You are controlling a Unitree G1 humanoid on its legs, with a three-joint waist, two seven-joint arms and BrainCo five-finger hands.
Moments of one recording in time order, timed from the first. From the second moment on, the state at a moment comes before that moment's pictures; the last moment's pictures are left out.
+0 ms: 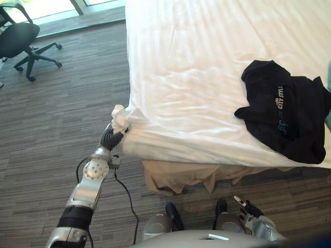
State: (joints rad) left arm 0.05 0.43 0.03 0.21 -0.03 -0.09 0.02; right arm 0.06 -0.13 -0.28 0.98 0.35 0.13 0.09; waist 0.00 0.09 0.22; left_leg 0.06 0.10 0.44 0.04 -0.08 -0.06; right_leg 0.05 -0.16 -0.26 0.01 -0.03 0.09
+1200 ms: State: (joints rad) left arm 0.22 0.05 0.37 0.96 0.29 -0.04 -0.02; right arm 0.19 -0.06 -0.37 1.05 0.24 0.11 0.17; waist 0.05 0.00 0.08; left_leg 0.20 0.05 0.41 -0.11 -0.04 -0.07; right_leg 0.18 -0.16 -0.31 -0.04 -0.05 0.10
